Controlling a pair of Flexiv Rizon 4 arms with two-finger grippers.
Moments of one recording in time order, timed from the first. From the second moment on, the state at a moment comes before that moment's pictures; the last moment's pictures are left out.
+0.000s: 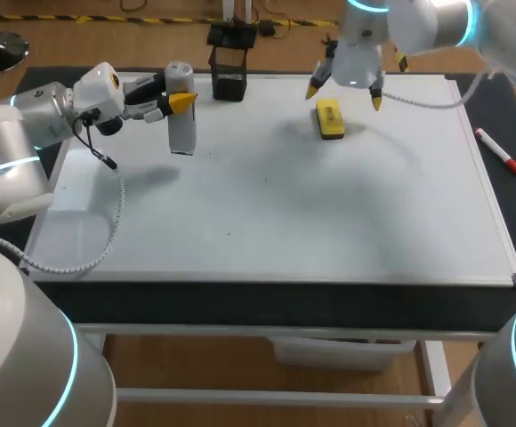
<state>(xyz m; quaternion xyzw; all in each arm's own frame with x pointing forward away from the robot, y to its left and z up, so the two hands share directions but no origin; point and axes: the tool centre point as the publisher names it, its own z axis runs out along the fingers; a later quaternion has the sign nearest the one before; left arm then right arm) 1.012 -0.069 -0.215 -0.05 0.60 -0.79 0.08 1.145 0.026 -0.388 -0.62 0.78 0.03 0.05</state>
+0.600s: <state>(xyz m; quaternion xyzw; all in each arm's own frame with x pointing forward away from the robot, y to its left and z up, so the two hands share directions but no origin) 1.012 -0.069 -0.215 -0.05 0.60 -0.79 0.08 1.166 -0.038 -0.319 -0.41 0.88 0.16 0.19</state>
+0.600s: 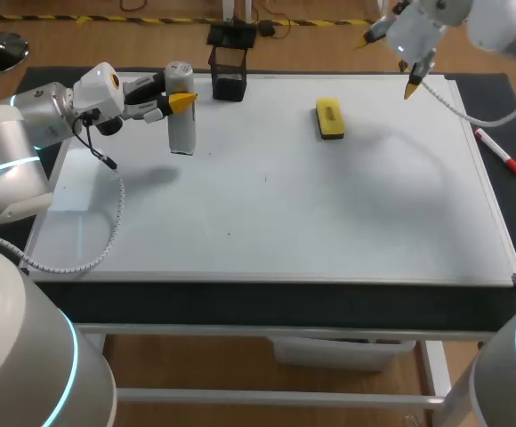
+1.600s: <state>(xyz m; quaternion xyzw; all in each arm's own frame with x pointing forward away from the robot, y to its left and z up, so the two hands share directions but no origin) 1.020 -0.067 -0.207 -0.04 0.60 -0.79 0.09 1.173 -0.053 -0.262 -0.32 0.88 0.22 0.28</state>
